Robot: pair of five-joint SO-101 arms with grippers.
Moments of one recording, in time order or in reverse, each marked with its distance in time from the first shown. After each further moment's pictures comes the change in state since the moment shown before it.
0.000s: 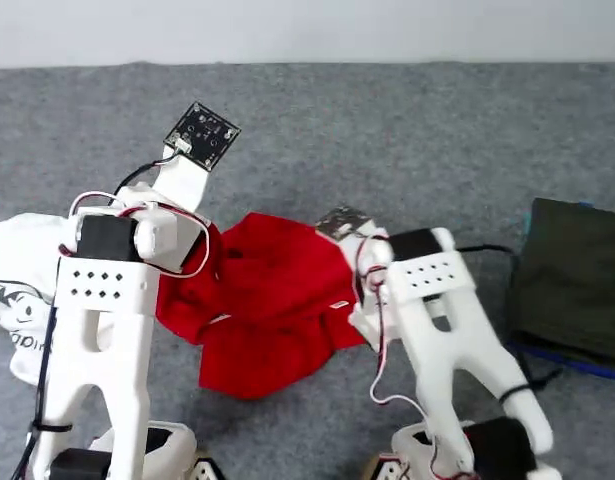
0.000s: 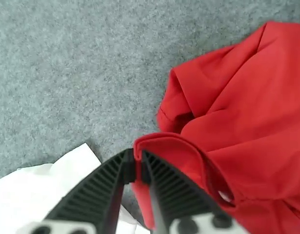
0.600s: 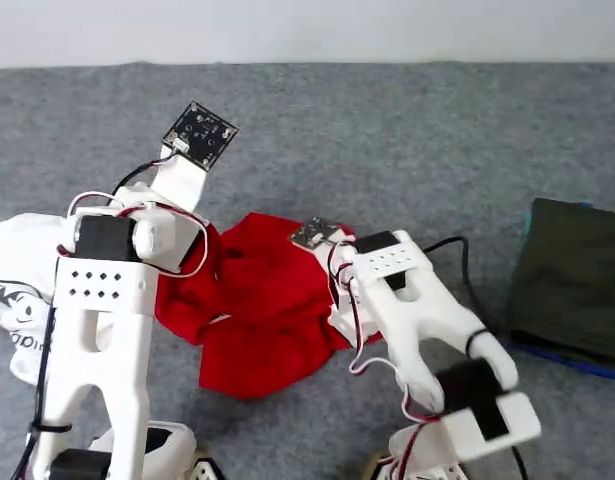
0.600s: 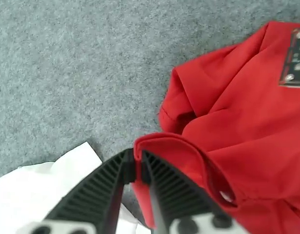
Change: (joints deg) left arm -0.4 0.0 0.8 0.0 0.0; right arm -2.8 18.2 0.0 -16.1 0.0
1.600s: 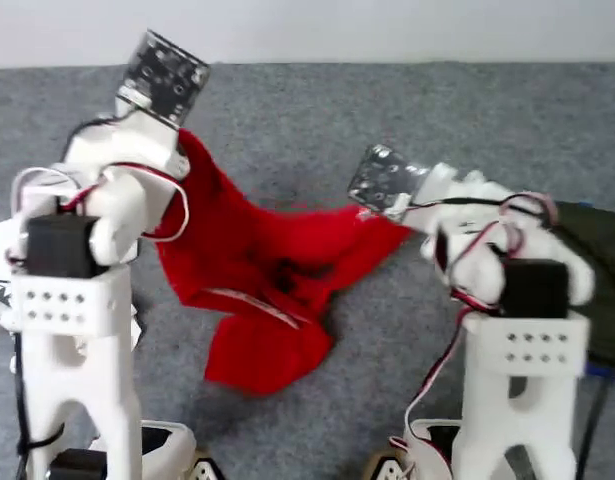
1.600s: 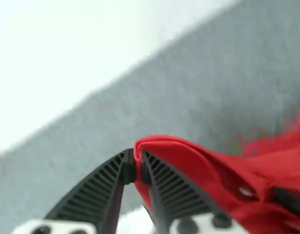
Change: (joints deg) left arm 0.0 0.0 -27.5 0.0 0.0; right arm 20.9 -40.1 -26.0 7.4 40.9
